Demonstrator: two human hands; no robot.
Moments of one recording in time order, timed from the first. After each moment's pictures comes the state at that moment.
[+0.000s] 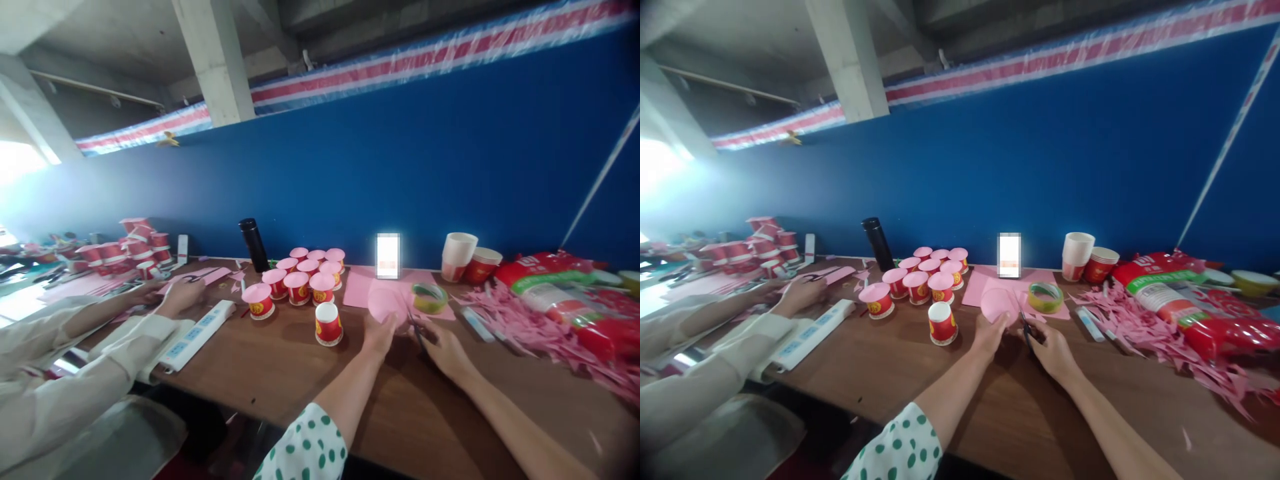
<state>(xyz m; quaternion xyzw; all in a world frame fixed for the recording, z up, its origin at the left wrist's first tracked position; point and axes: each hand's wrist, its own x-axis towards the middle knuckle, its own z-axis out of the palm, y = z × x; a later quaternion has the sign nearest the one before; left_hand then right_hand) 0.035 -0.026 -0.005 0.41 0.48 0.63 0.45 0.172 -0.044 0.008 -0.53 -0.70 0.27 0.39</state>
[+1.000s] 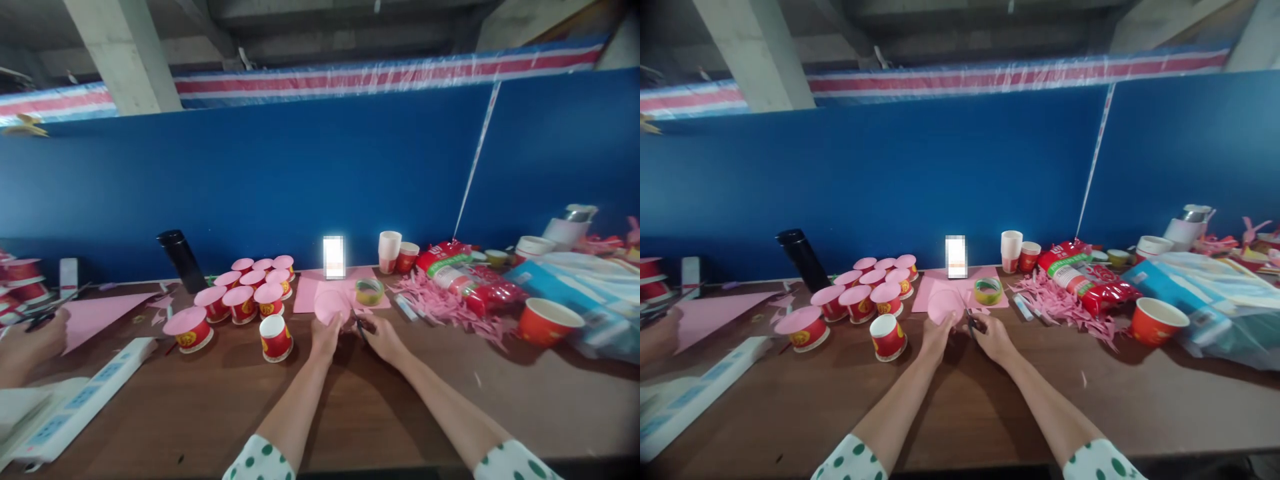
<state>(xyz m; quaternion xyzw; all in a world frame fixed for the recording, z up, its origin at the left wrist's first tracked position) 0.035 -0.018 -0.010 0.42 0.50 0.62 0.44 0.173 -0.041 -0.001 -0.48 -0.67 0.33 0.46</state>
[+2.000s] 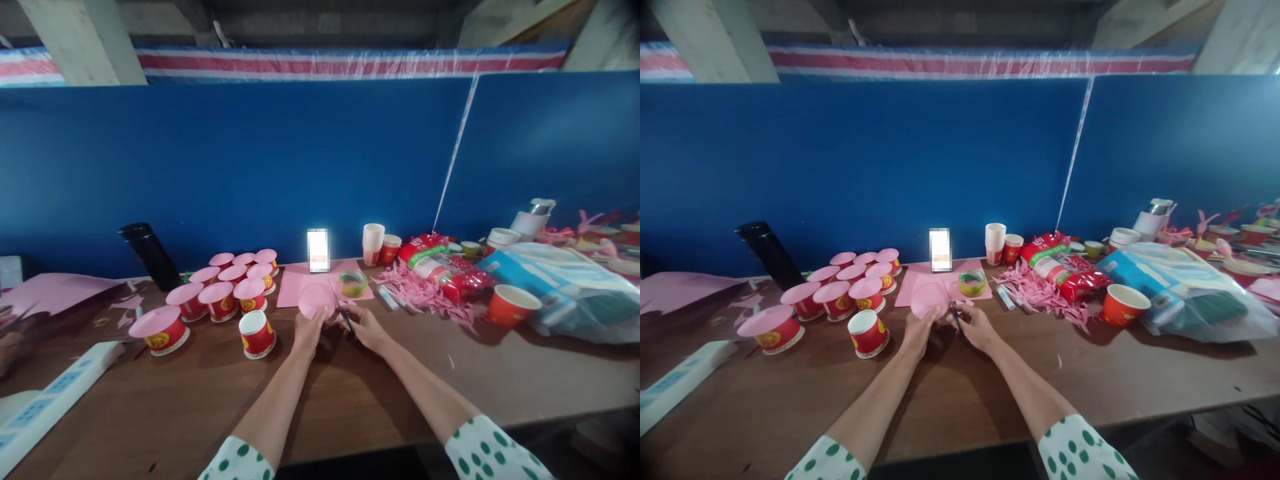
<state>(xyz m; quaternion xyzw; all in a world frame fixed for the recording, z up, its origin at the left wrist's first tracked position) 0.033 -0.025 0.000 0.42 0.47 0.62 0.48 0.174 -0.037 -0.008 -0.43 -0.58 0.50 0.48</state>
